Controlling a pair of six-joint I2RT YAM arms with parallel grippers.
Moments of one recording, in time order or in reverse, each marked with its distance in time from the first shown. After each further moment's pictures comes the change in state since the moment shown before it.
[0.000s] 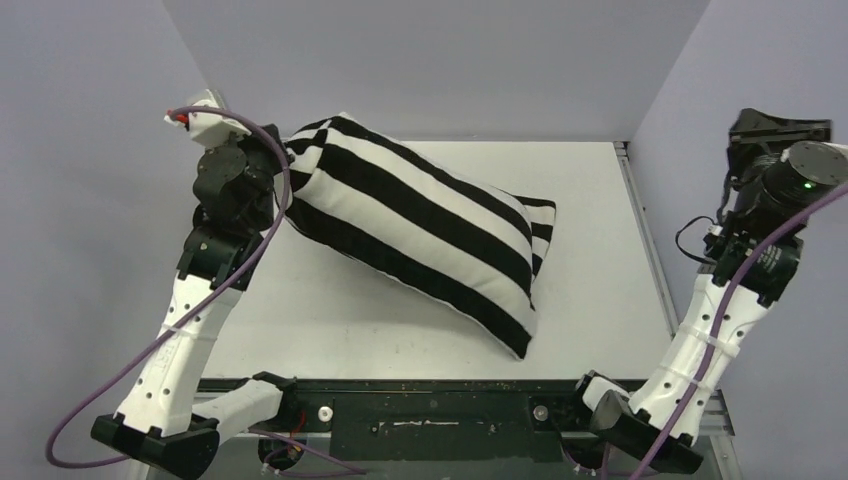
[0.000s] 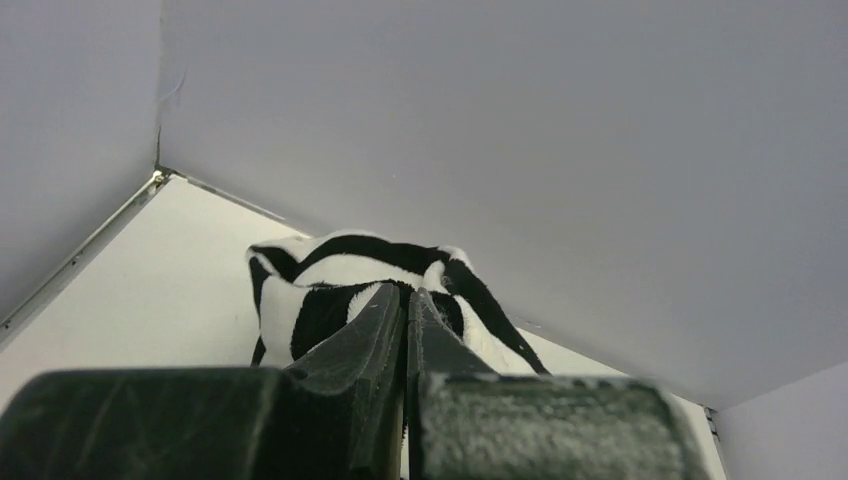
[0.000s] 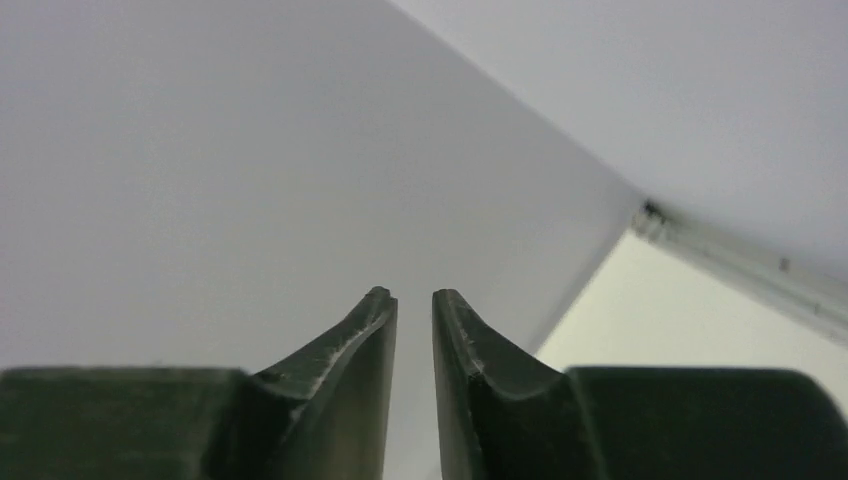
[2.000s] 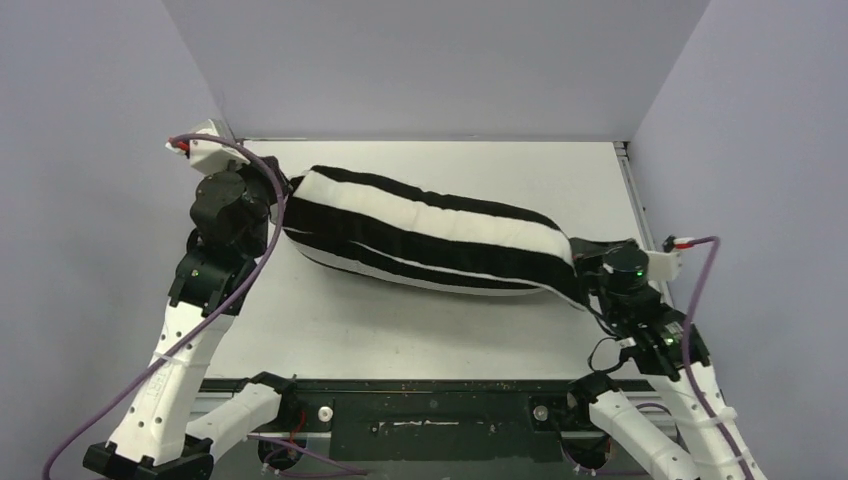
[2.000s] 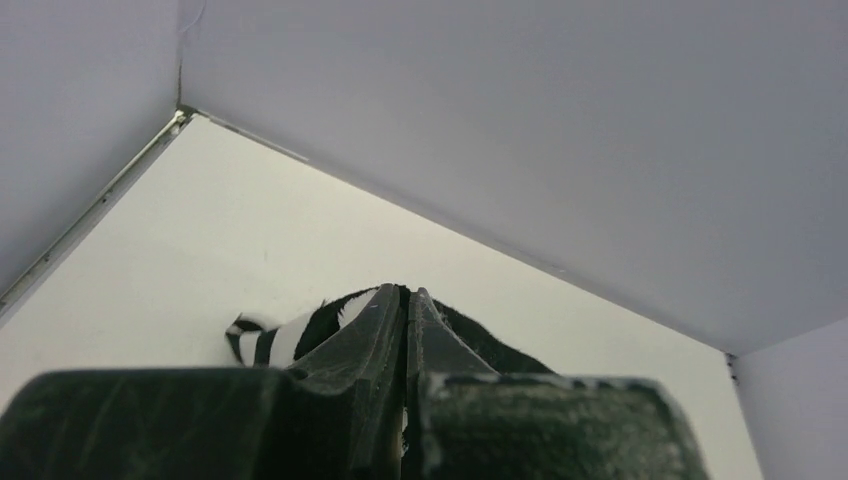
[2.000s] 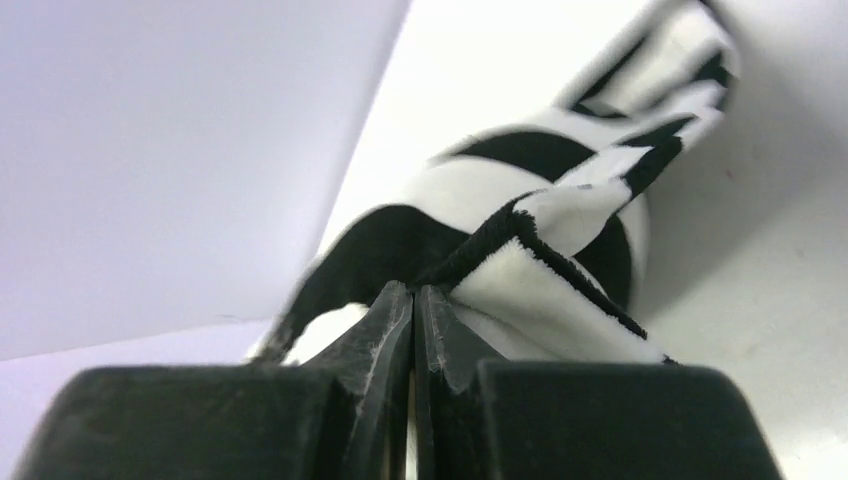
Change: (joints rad) left arm 0.001 -0.083 -0.142 -0.113 0.018 -0.027; right arm 0.998 -0.472 -0.856 -0.227 0.485 0.412
